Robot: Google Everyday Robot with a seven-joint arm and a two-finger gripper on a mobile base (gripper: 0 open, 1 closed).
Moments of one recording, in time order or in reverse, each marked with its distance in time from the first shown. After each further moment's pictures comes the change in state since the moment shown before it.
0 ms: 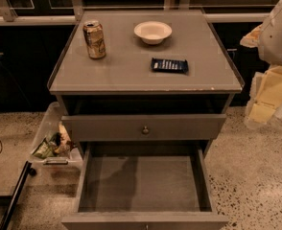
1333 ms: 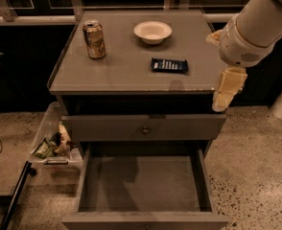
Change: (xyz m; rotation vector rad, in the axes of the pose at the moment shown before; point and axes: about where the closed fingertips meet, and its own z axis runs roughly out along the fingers) arm -0.029 -0.074 0.078 0.090 -0.072 -0.165
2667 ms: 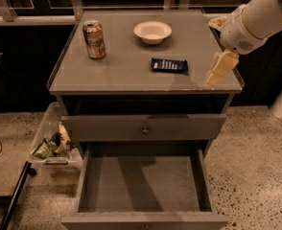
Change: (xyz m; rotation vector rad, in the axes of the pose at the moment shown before) arm 0.000 -0.074 0.026 0.111 -0.207 0.074
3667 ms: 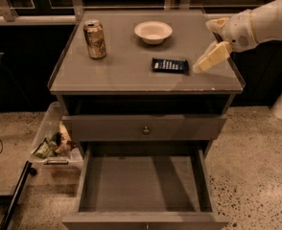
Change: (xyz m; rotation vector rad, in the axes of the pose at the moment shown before) arm -0.001 -0.047 0.031 -0.070 -0.405 0.275
